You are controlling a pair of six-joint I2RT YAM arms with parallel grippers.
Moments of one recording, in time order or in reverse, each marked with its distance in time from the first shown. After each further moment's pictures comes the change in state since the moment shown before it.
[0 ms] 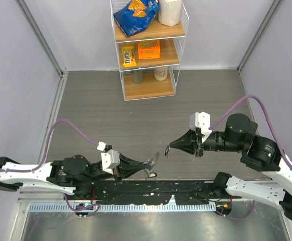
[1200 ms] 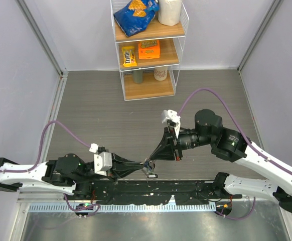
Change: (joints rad) left arm 0.000 -0.032 0.019 -0.010 0.031 0.080; right arm 0.036 0.179 -0.112 0.248 -0.275 0.370
